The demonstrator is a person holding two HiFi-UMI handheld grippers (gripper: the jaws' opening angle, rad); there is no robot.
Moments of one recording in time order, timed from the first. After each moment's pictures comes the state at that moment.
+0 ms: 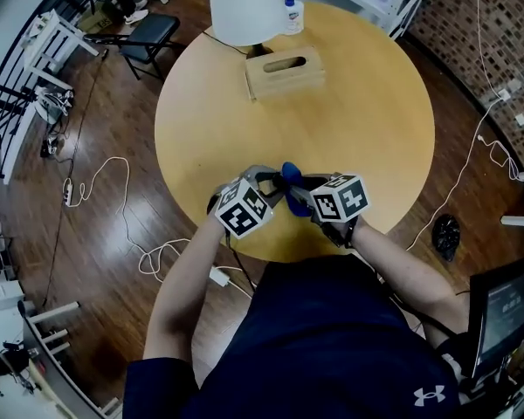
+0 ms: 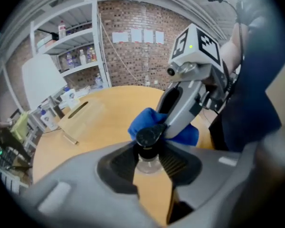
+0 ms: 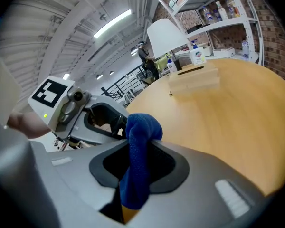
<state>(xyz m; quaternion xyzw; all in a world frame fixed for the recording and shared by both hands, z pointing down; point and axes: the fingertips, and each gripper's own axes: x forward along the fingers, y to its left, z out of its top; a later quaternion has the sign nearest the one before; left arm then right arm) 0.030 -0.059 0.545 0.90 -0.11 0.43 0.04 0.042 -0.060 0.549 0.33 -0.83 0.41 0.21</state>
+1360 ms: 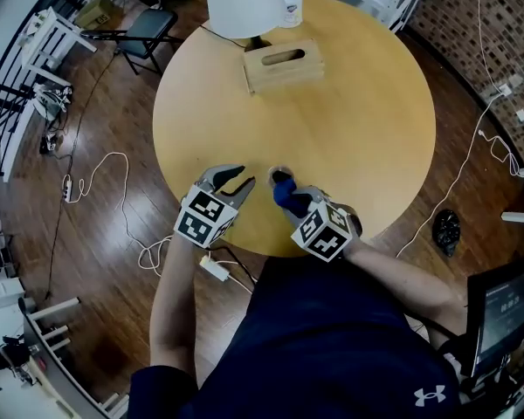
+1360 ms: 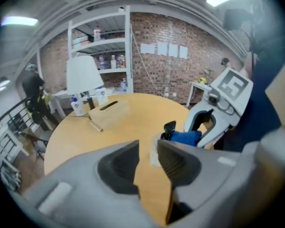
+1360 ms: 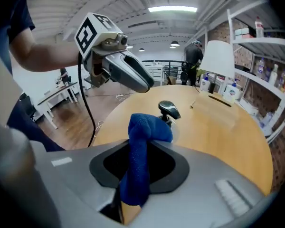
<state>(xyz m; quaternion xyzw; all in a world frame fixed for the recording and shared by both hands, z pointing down) -0.032 -0.068 0.496 0.90 -0.23 0.36 0.12 0.015 0.000 0.542 0.26 -0.87 0.15 0.39</state>
